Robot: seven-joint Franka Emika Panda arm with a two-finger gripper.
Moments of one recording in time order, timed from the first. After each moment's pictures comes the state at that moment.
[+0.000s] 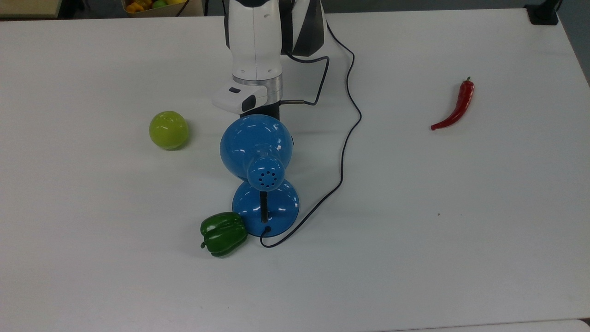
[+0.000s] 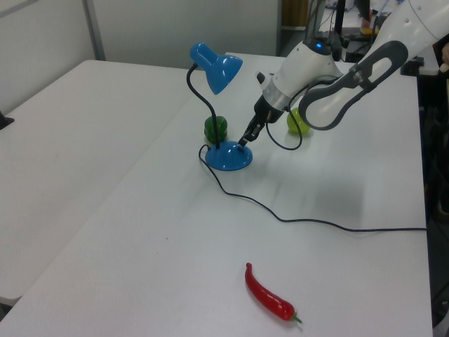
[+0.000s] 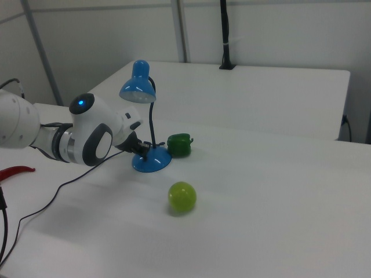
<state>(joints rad) 0.19 0.41 -0.07 -1.97 0.01 2.96 -0.07</state>
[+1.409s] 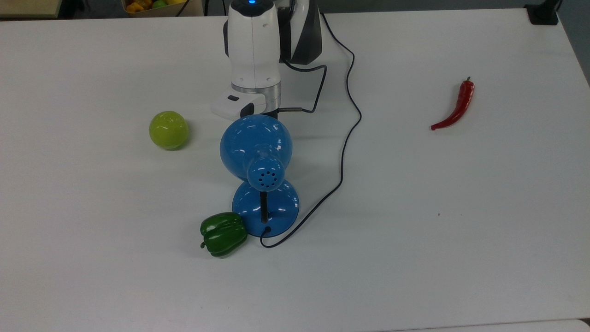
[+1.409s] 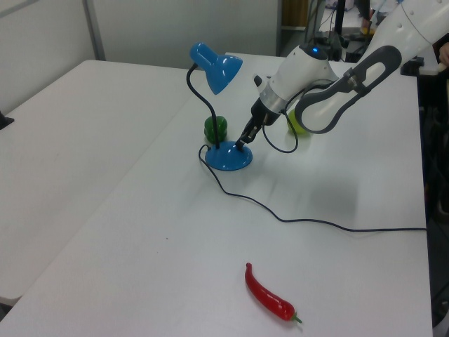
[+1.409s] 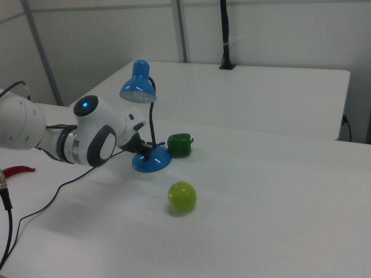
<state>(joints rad) 0.18 0.45 -0.07 -1.93 0.01 2.98 -0.07</state>
